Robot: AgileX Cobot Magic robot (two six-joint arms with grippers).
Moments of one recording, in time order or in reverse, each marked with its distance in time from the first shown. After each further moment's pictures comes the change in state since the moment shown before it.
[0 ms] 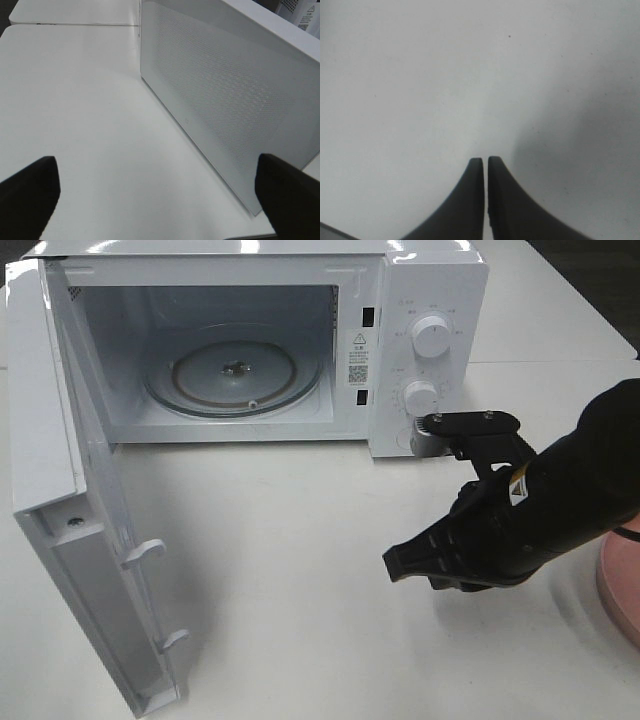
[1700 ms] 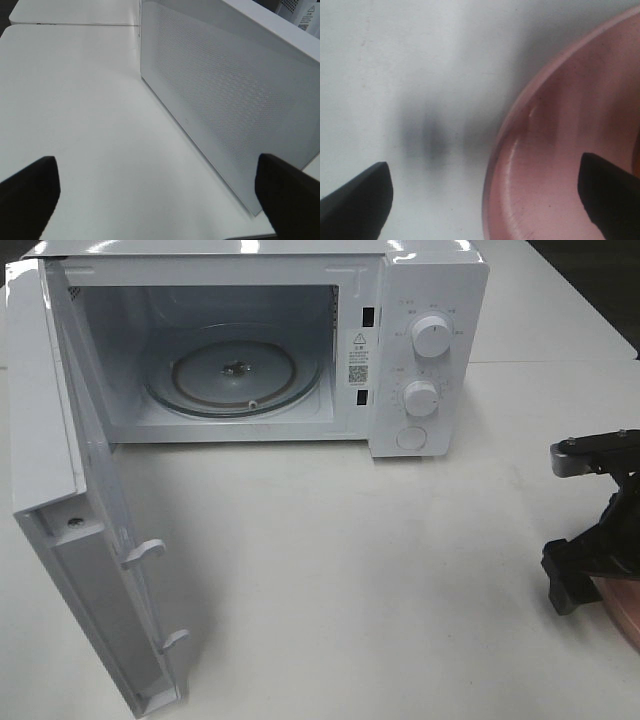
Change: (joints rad) left arm 0.000 0.000 0.000 0.000 0.000 0.000; right arm -0.447 0.081 -0.002 -0.310 0.210 -0.032
